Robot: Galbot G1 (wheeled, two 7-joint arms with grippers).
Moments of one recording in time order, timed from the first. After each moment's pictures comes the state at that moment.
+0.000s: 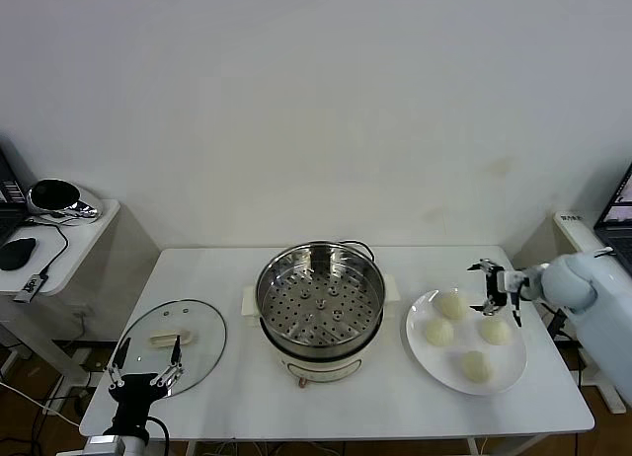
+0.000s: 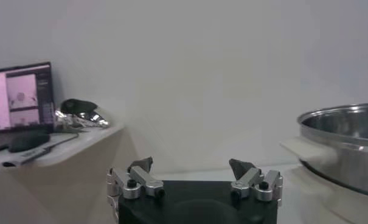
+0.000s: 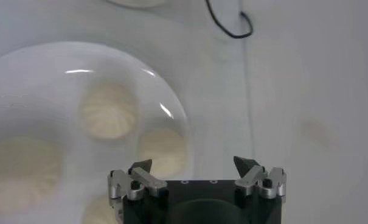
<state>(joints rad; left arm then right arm) 1.73 -1.25 -0.66 -2.09 -0.20 -0.05 -0.19 -0.31 0.66 -0.28 1.24 -0.31 -0.04 -0.98</state>
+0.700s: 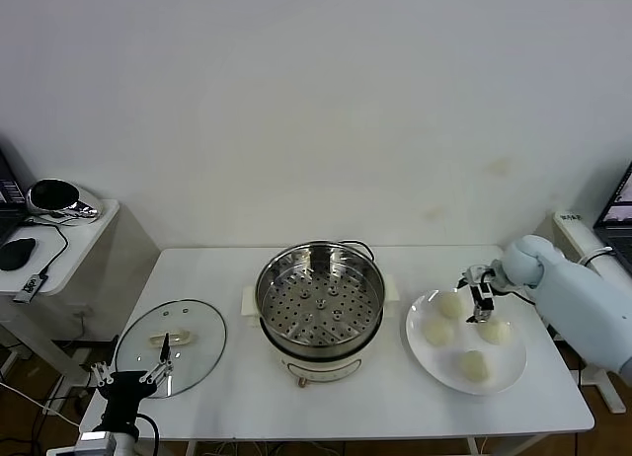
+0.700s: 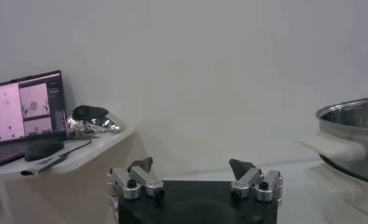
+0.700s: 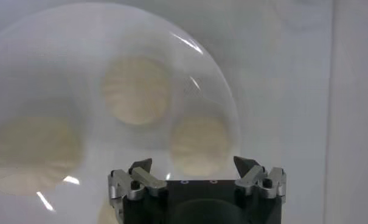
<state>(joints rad) 1.71 -1.23 -0.69 -2.07 -0.18 -0.06 -0.19 -0.12 0.80 -0.56 0.98 -0.32 -0.06 -1.03</state>
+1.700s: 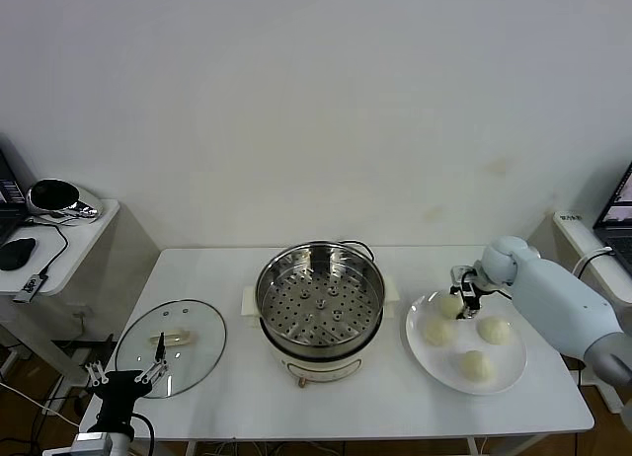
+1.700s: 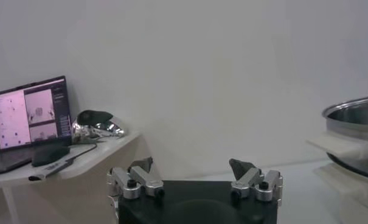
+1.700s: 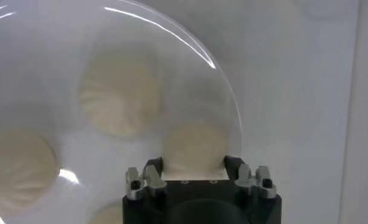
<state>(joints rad) 1.72 -1.23 -0.70 -2.07 -0.17 -0.07 -0.19 -0.09 0.87 -0.61 0.89 -0.34 -0.05 -1.03</state>
